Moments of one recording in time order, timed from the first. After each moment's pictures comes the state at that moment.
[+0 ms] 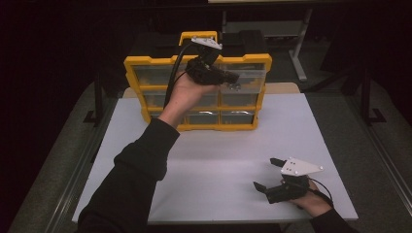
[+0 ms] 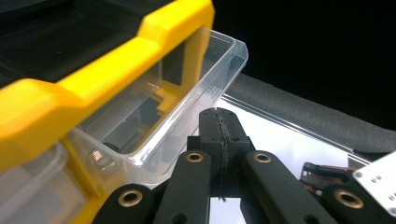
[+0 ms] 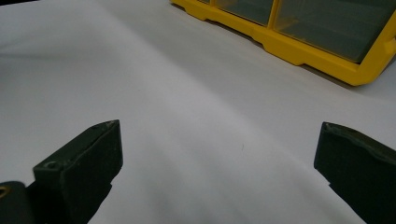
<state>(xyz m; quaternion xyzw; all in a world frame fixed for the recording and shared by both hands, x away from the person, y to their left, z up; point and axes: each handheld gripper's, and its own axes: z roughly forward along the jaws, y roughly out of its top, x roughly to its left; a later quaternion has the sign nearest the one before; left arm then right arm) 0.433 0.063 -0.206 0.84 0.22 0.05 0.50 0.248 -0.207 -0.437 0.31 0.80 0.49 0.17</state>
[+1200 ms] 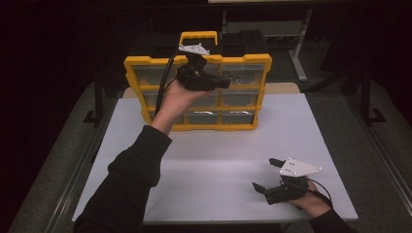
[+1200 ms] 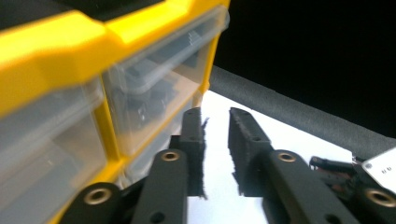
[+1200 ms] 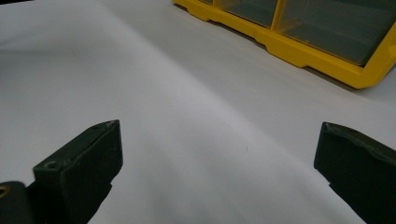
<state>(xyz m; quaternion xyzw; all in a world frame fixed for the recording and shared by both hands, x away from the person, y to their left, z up) 0.424 0.092 -0.223 0.82 0.23 0.05 0.51 0.247 -0.204 -0.436 0.30 0.80 0.49 0.17</state>
